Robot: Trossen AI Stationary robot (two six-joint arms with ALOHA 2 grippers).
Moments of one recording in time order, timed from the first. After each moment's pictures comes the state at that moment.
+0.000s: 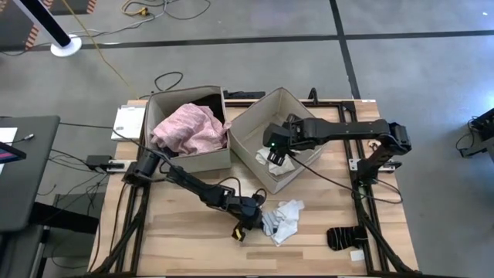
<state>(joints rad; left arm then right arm) -0.31 2.13 1.20 0.23 0.12 0.13 -0.06 1.63 1.48 -1.03 0.45 0.29</state>
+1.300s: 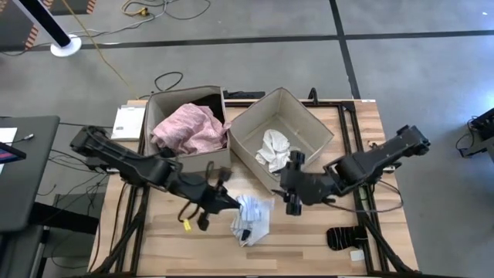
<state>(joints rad) -0.42 1.41 1.29 -0.31 -0.19 0.34 0.46 1.46 1.48 -0.80 0.55 0.28</state>
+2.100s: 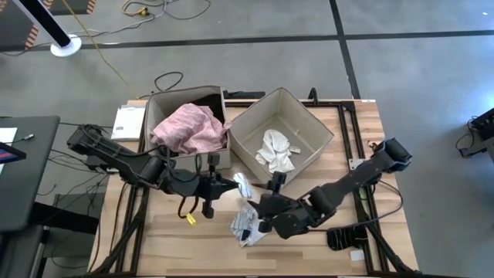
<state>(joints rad) -0.43 1.35 1.29 -0.34 -0.52 0.29 0.55 1.73 1.48 -0.46 0.88 0.23</state>
